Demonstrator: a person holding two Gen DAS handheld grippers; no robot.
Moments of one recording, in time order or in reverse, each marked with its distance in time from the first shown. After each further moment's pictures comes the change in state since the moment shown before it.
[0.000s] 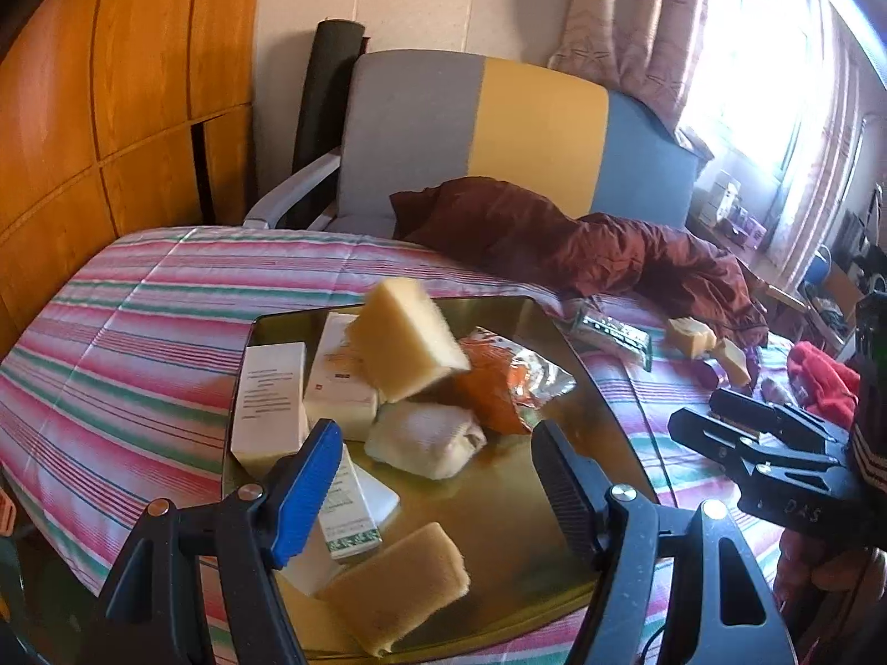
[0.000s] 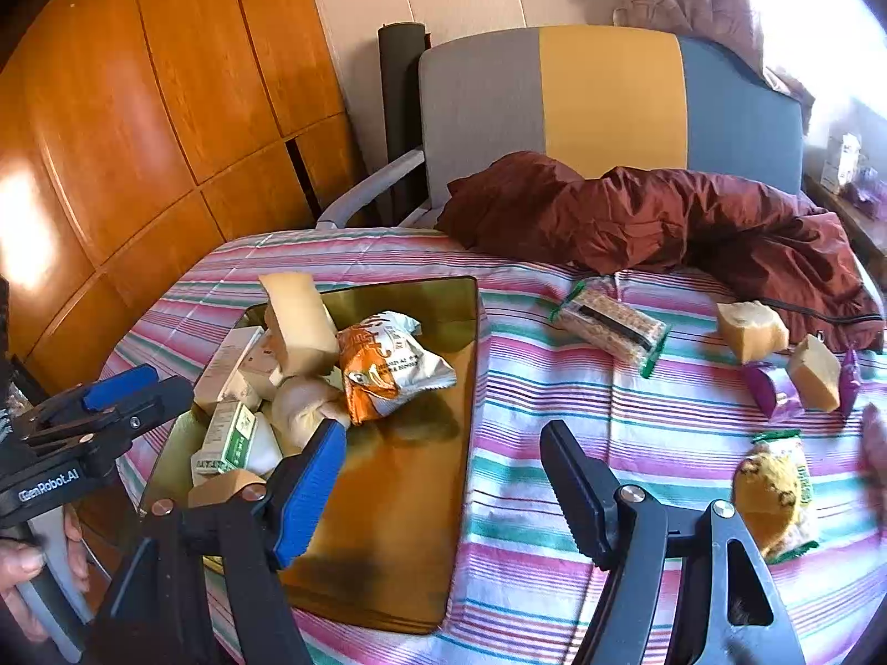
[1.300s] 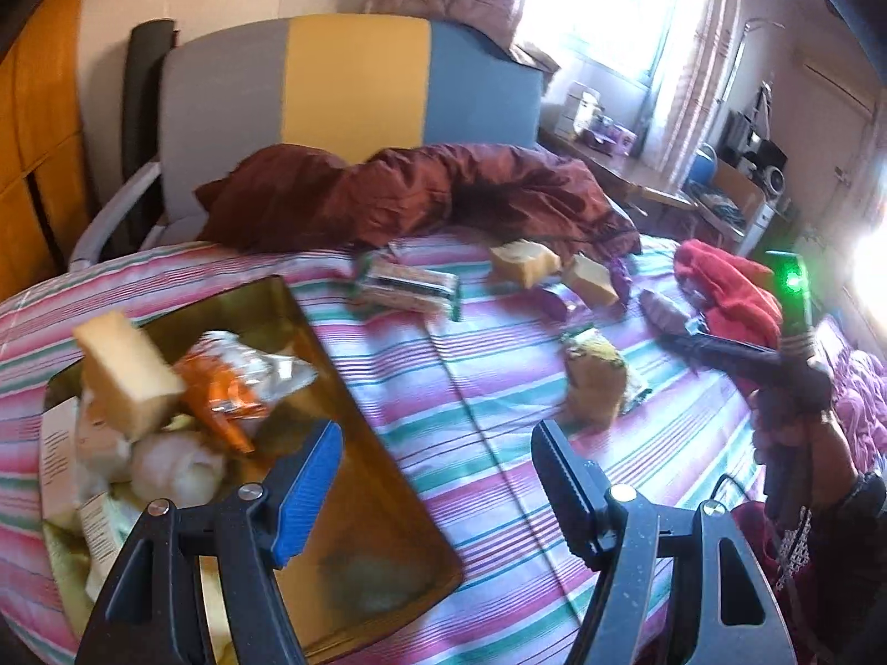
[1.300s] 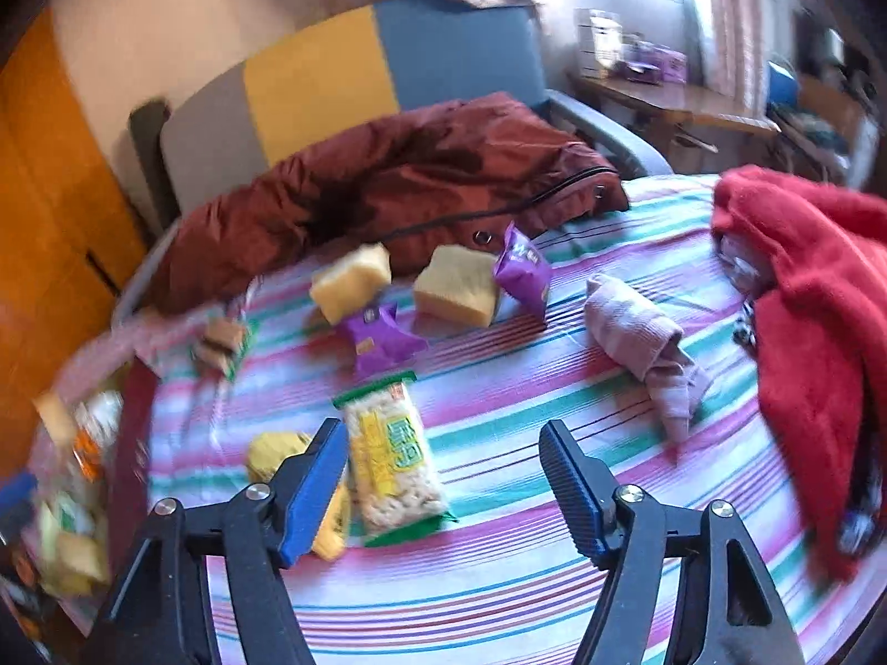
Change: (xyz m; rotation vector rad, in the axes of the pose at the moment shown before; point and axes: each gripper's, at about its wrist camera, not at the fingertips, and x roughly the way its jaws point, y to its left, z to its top) left arm 0.040 -0.144 0.004 0.252 0.143 -0.291; right arm -0.063 -0.254 -0.043 0.348 0.034 -0.342
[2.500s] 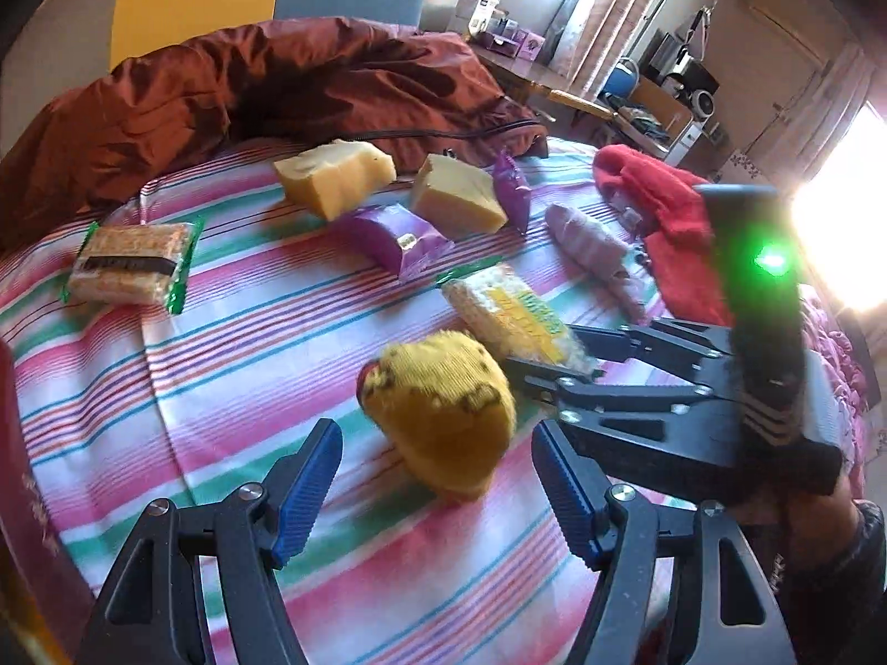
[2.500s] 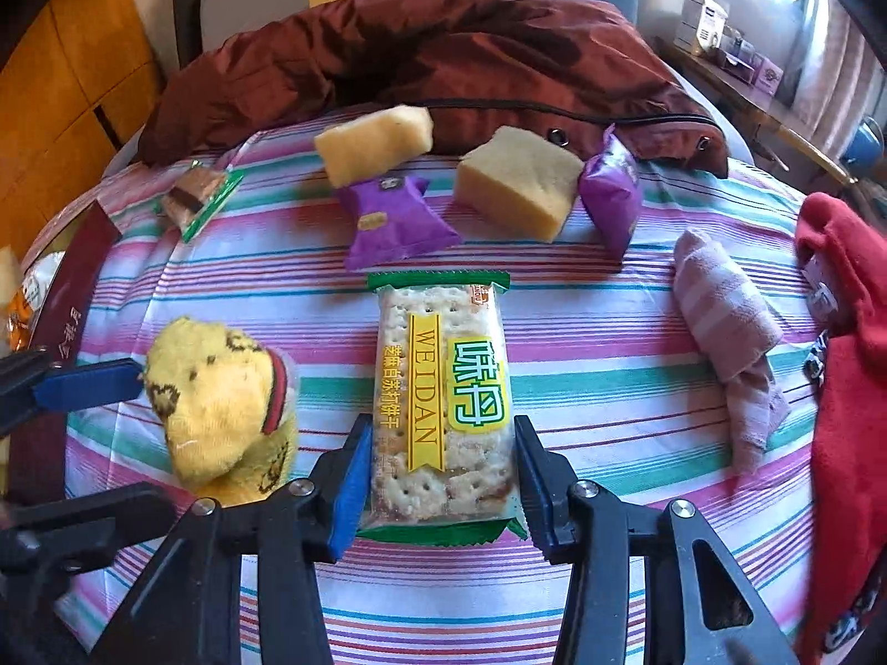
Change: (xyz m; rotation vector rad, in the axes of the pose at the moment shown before) left arm 0.154 -0.105 0.027 0.102 0.222 -0.235; right arm 0.064 0.008 -0.012 -0.197 0.211 -0.007
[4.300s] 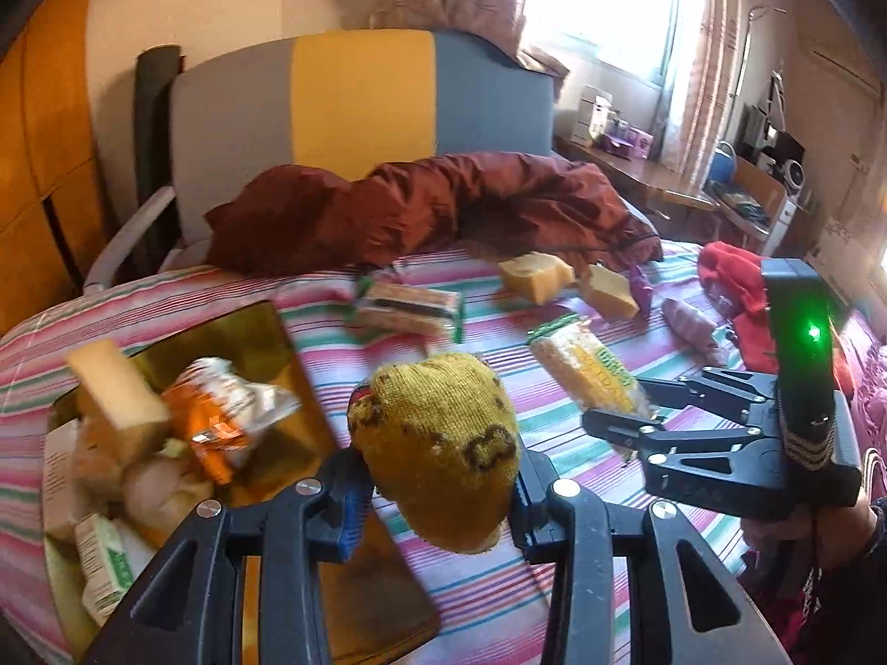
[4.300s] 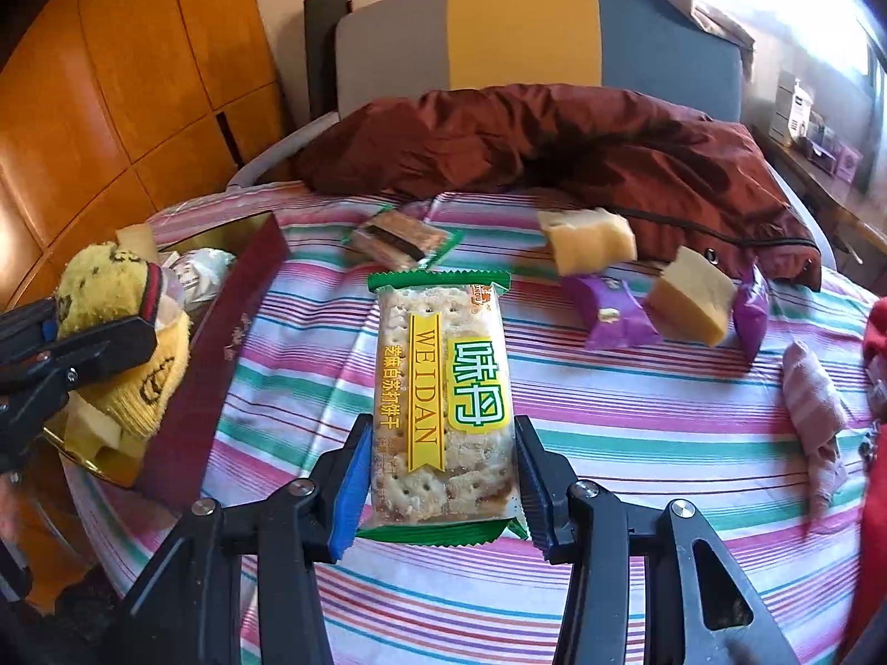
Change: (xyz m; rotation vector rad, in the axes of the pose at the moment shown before) left arm -0.151 0.050 -0.064 -0.097 -0.276 0.355; right arm -0.044 0.097 -0.005 -0.164 -0.173 0.208
